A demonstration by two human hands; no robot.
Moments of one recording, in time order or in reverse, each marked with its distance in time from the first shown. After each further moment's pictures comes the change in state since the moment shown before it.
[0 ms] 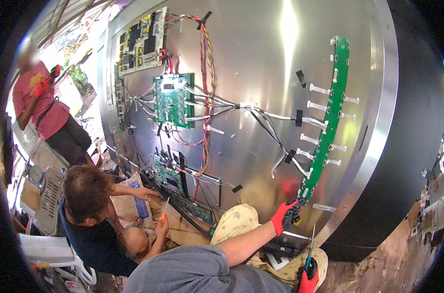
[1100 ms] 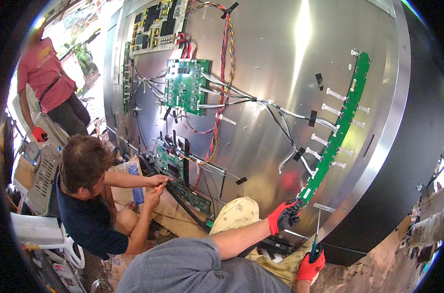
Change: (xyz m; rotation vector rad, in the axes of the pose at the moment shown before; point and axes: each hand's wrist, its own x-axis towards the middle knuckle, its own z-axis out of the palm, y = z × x) left_hand -0.028 0.010 0.013 -0.197 -0.182 -0.076; right_hand 0.059 0.013 0.002 -0.767 0.388 -0.349
